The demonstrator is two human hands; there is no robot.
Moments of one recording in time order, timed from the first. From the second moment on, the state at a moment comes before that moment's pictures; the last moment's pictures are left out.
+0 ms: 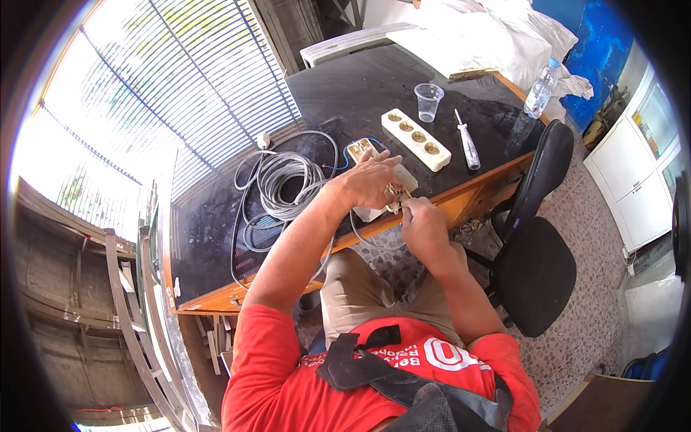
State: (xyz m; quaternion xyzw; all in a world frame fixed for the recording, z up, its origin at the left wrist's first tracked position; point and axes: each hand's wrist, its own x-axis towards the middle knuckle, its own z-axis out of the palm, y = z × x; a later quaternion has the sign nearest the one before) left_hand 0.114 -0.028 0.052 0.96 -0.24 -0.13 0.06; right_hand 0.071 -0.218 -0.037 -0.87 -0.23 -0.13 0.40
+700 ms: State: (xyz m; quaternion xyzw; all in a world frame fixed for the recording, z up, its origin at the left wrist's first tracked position) left_hand 0.115 -0.020 0.046 0.95 -0.25 -0.13 0.10; right_hand 0.076 -0.221 -0.048 -0.79 -0.20 -0.08 0.57
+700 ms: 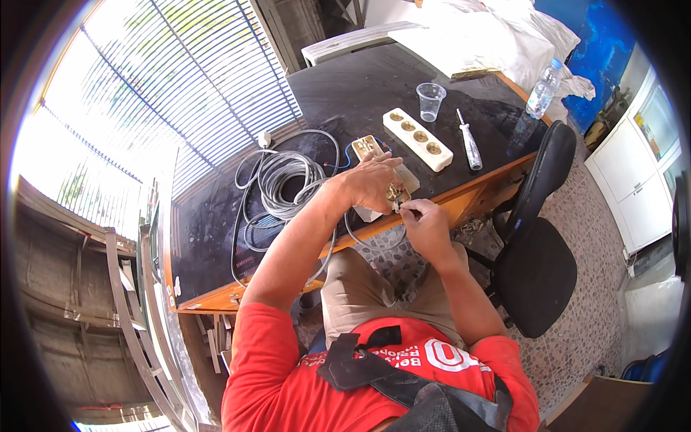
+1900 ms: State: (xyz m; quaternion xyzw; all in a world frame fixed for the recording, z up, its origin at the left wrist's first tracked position) left_hand 0.095 -0.019 0.039 0.96 -0.24 -0.06 0.15; right_hand 0.123 -0.240 -0.014 -0.83 -0.48 -0.10 0.27
